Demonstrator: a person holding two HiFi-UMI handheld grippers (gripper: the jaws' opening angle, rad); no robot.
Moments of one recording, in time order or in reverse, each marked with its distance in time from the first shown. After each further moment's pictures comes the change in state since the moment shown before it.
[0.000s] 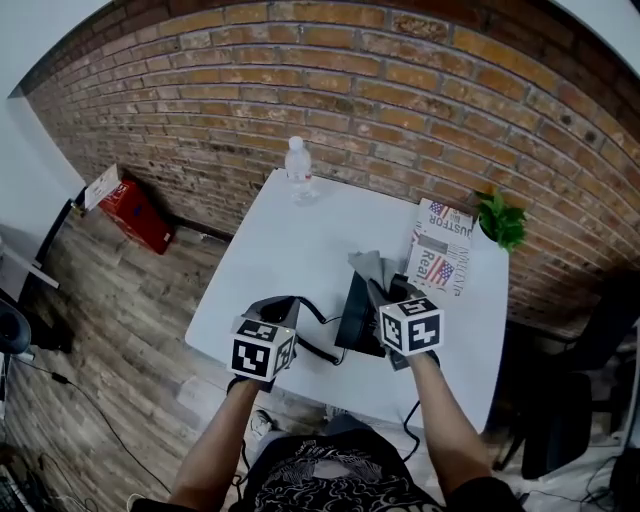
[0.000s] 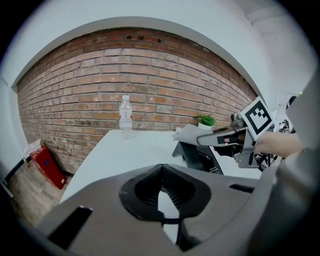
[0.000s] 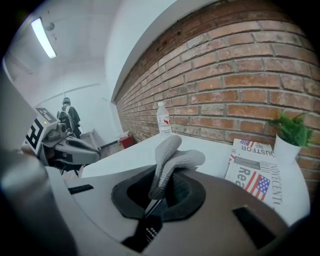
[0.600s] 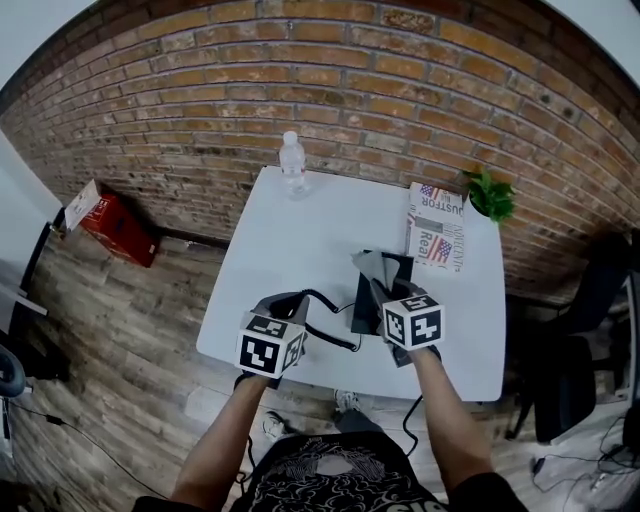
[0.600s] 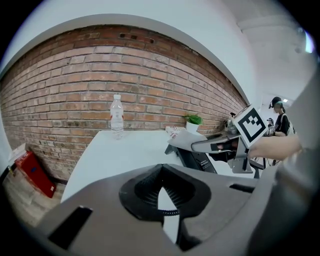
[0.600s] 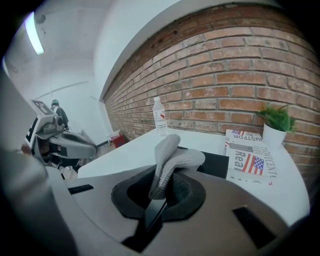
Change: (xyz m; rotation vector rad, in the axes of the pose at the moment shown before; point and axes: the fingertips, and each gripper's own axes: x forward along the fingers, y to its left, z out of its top) left arm -0.015 0.009 -0.006 0.066 -0.001 -0.158; right arm -0.002 0.029 -0.023 0.066 0.025 -0.123
